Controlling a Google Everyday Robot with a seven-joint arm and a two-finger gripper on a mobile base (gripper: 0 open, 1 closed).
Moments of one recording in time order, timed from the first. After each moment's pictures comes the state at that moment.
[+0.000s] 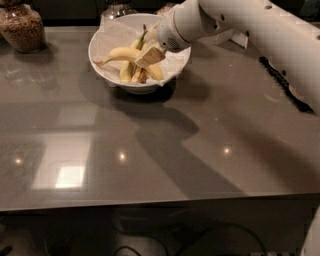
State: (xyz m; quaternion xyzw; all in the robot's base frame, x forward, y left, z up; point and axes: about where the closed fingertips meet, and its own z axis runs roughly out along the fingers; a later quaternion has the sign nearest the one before) arm 0.707 0.029 0.944 -0.59 0.67 0.09 0.44
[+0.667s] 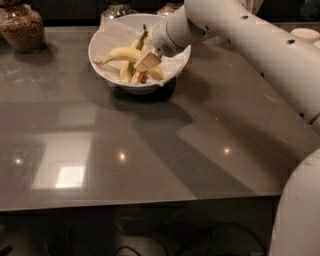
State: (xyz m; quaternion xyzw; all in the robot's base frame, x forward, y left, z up) arm 0.742 0.033 0.913 -0.58 0.69 0.07 0.43
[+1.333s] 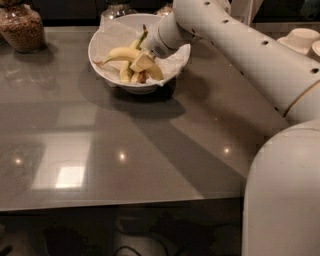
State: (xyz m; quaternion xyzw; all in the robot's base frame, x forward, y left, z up) arm 0.770 0.052 0.889 -0.58 0.70 0.07 0.42
